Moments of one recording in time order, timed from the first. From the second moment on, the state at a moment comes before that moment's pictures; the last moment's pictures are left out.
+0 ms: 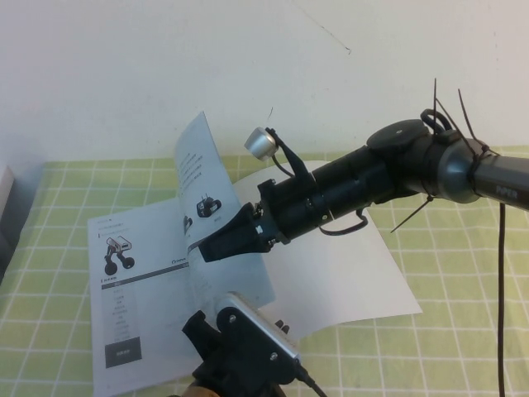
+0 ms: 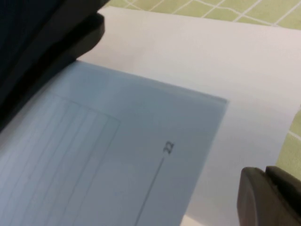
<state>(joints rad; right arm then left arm) 0.46 2.29 -1.69 1.39 1.24 -1.21 -1.09 1.71 -0.42 -0.58 -0.89 0.45</state>
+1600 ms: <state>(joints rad) 0.29 2.52 -2.04 0.78 1.27 -0.82 -0.98 1.78 -0.49 -0.86 -0.74 0.35</state>
